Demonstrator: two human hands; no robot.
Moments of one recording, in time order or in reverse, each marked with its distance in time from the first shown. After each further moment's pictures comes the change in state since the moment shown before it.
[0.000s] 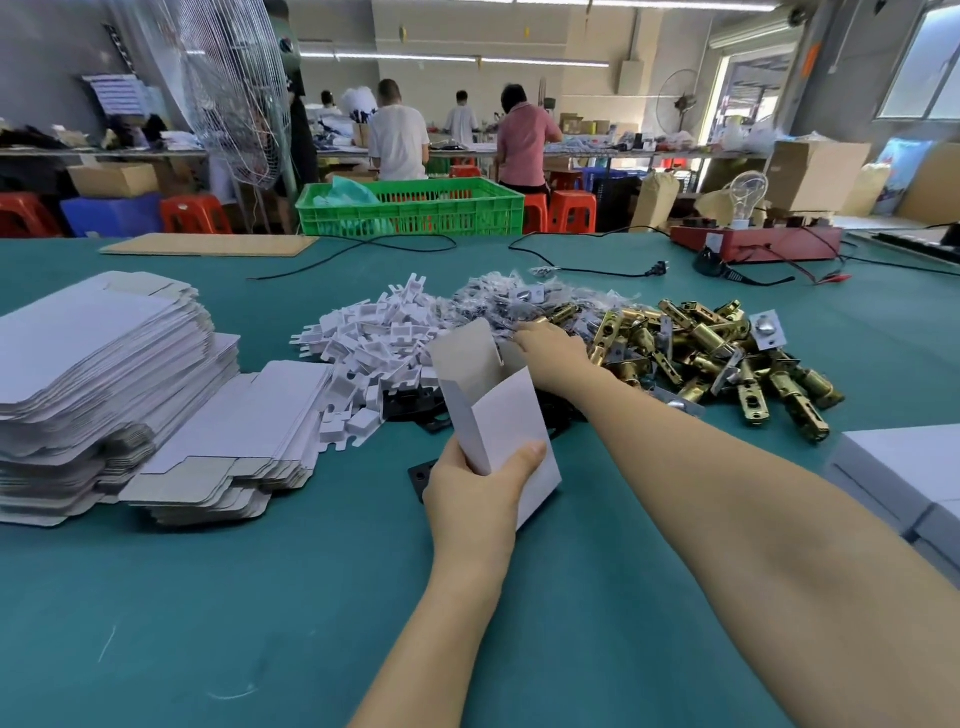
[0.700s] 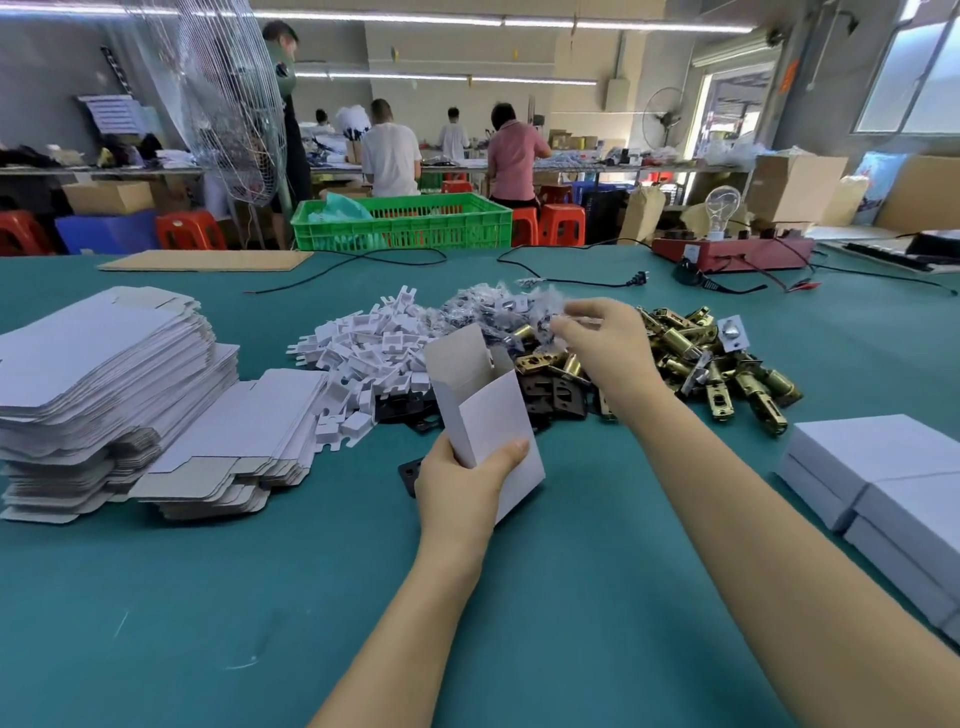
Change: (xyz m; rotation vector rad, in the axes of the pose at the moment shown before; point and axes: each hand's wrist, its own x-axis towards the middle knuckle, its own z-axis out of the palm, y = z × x) left_hand -0.006 0.006 -0.003 0.012 -0.064 0.021; right_hand -0.101 0.003 -0.058 0.928 0.490 0.205
